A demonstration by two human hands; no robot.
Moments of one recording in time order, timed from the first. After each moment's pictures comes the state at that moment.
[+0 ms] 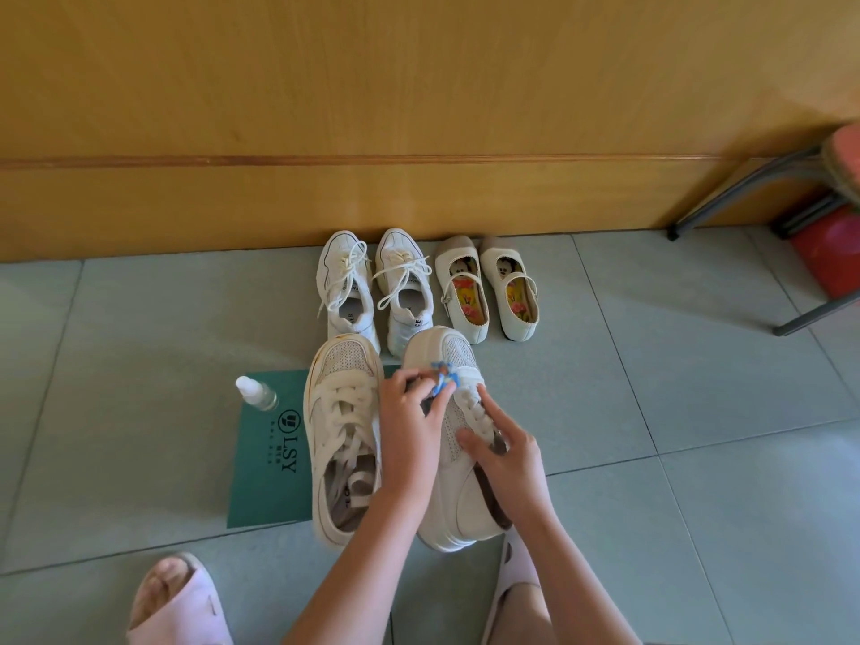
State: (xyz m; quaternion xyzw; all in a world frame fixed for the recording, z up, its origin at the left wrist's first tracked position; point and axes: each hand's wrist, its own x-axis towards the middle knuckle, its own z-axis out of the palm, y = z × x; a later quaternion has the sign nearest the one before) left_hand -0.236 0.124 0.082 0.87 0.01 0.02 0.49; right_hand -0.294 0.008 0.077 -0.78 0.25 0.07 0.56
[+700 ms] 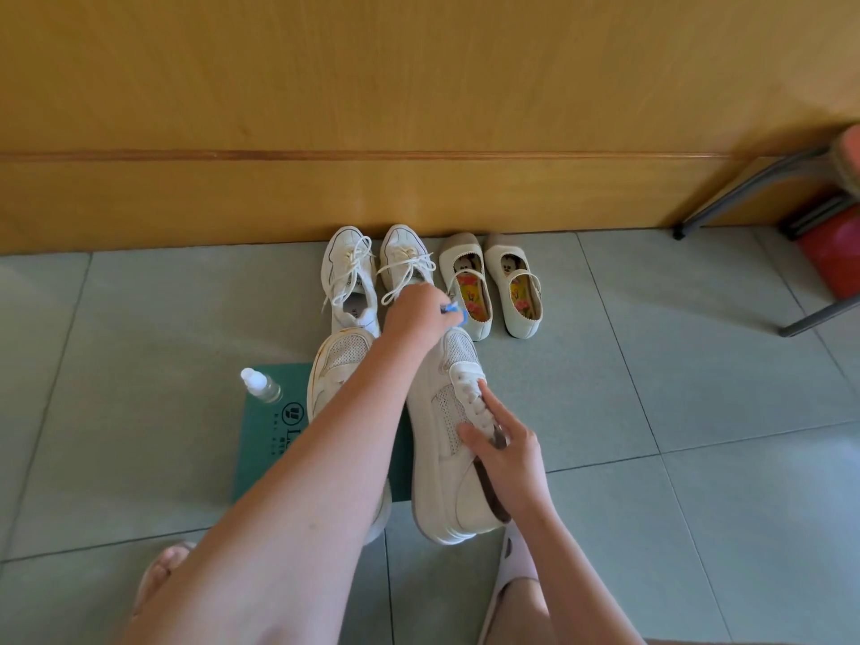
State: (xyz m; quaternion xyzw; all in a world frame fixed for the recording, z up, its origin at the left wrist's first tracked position) left_hand -0.108 0.114 0.107 0.91 -0.13 -0.15 0.35; right_hand -0.291 0.012 0.078 -0.81 0.25 0.08 0.53
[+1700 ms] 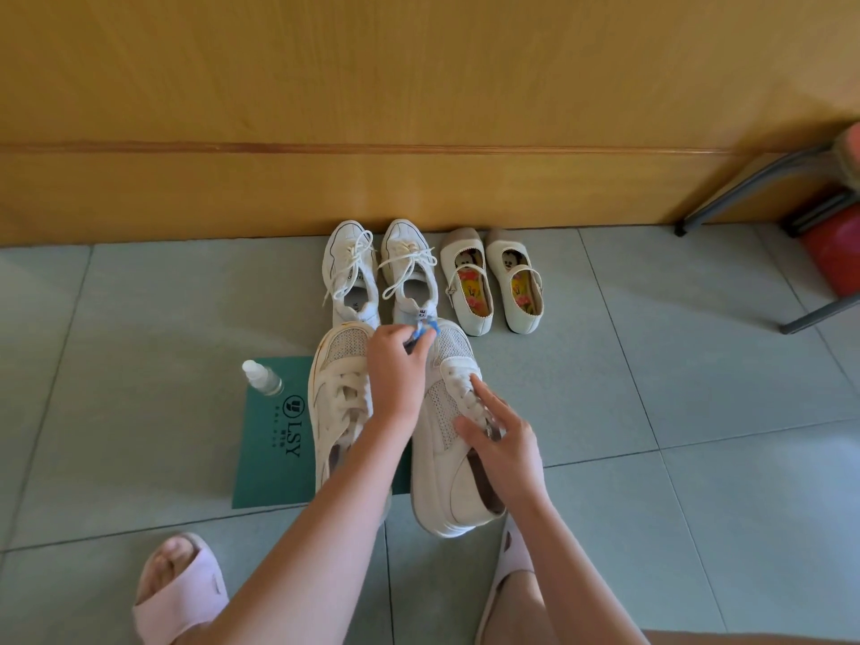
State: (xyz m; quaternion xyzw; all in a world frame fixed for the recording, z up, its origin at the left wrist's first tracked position) left_hand -0.180 0.133 0.078 0.85 0.04 0.00 0.53; right_hand -0.289 0.017 0.089 -0.82 0.24 0.08 0.51
